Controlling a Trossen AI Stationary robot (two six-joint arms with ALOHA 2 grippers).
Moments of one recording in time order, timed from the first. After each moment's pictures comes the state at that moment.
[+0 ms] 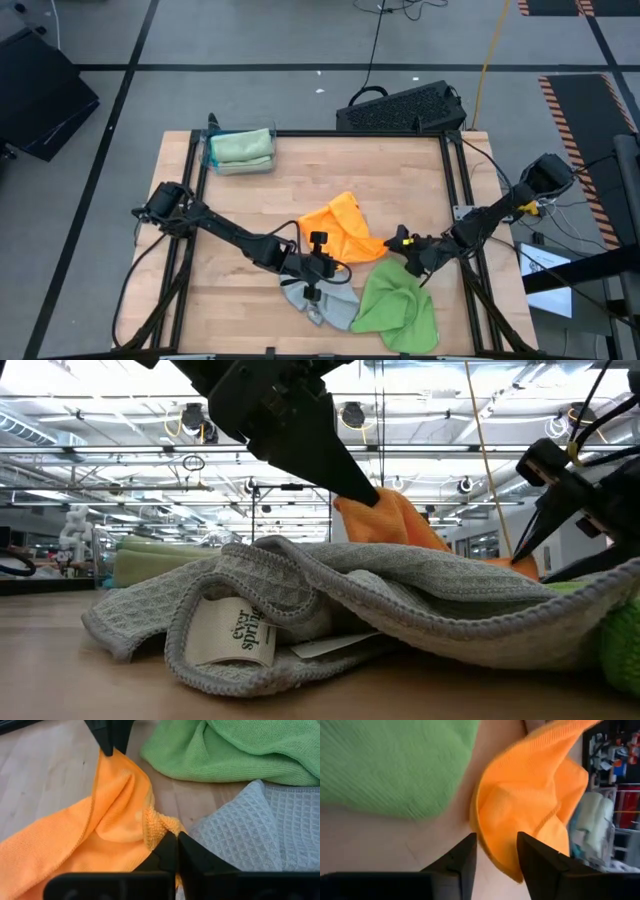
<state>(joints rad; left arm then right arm) -0.37 1.90 1.23 -0.08 -0.32 0.00 0.59 1.23 0.18 0.25 0.60 -0.87</state>
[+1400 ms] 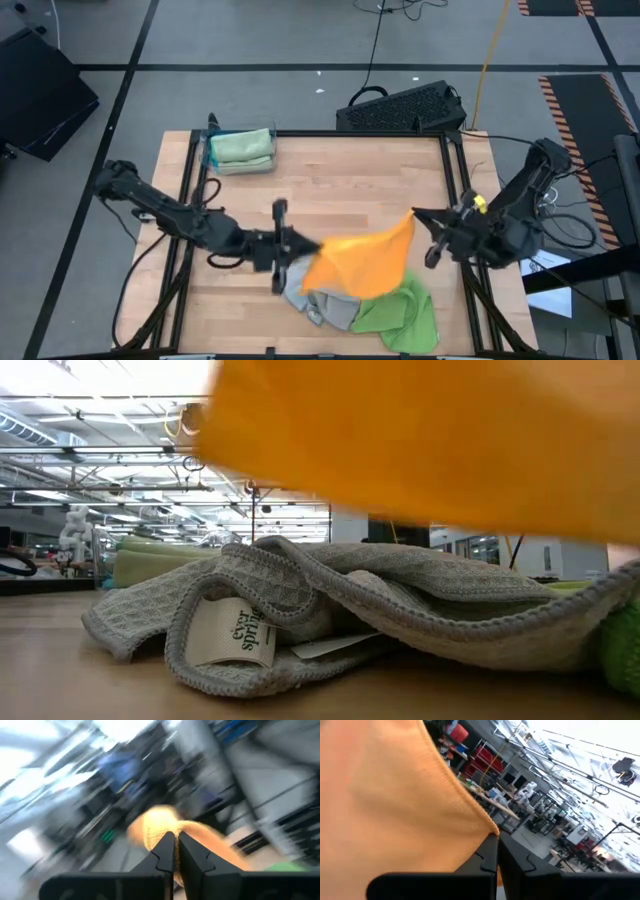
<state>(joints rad) -0.45 1.41 1.23 0.29 -0.40 0.60 0.89 0.96 0.85 0.23 1.37 -0.74</state>
